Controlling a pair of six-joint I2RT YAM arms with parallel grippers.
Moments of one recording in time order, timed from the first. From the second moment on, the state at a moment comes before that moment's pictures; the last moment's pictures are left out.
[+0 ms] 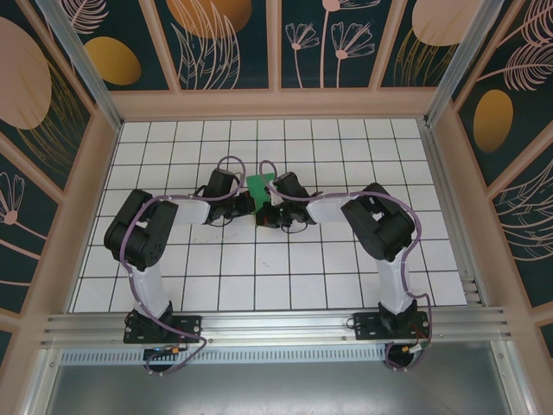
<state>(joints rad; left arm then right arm) -0.42 1.88 0.90 0.13 0.34 -0.62 0.72 2.03 1.13 0.03 -0.51 0.70</state>
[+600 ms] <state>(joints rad) -0.42 1.88 0.90 0.13 0.34 -0.62 0.72 1.92 1.13 0.00 -0.44 0.67</state>
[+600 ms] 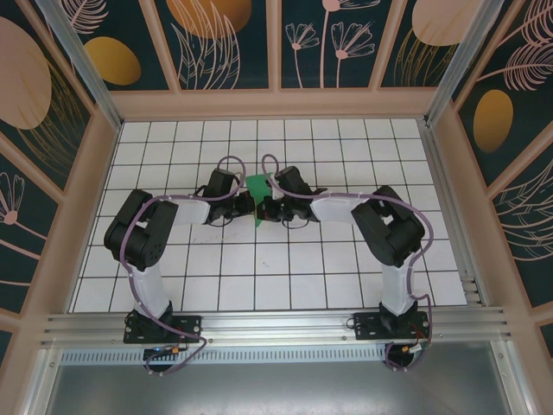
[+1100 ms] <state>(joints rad) -0.42 1.88 0.90 0.13 0.34 -0.62 0.69 1.93 1.13 -0.01 -0.39 0.65</state>
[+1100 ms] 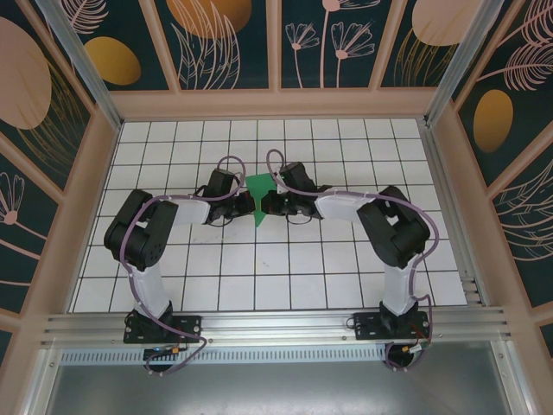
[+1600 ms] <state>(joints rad) -0.42 1.88 0.90 0.13 0.34 -0.62 0.69 2.02 1.21 -0.05 -0.39 0.63</state>
